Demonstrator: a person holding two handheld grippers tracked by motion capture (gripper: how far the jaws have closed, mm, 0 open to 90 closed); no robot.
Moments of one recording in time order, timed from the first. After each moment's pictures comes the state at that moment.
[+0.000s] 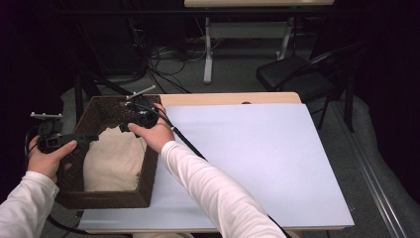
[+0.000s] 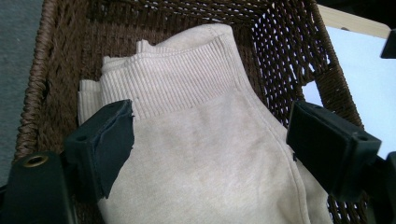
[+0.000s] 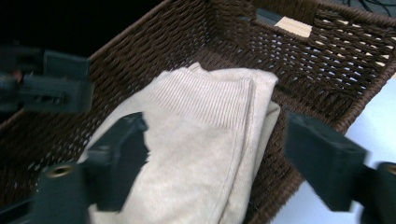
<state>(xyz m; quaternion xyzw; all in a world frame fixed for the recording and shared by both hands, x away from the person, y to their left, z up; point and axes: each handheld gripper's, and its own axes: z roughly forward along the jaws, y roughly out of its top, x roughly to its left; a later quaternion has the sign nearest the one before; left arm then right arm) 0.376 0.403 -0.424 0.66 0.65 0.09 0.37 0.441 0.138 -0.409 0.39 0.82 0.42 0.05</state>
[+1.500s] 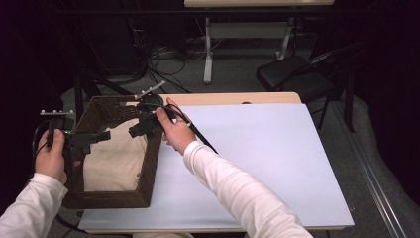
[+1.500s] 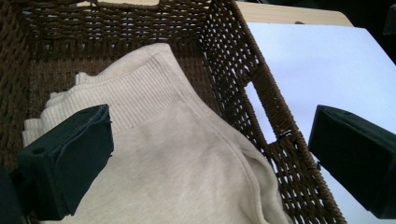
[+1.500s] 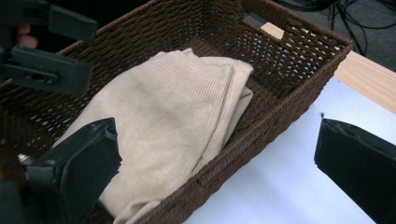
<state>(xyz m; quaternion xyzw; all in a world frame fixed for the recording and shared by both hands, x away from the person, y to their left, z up) 0.364 0.359 -0.399 0.70 0.58 0.11 0.40 0.415 0.095 -0.374 0.34 0.84 0.40 0.09</state>
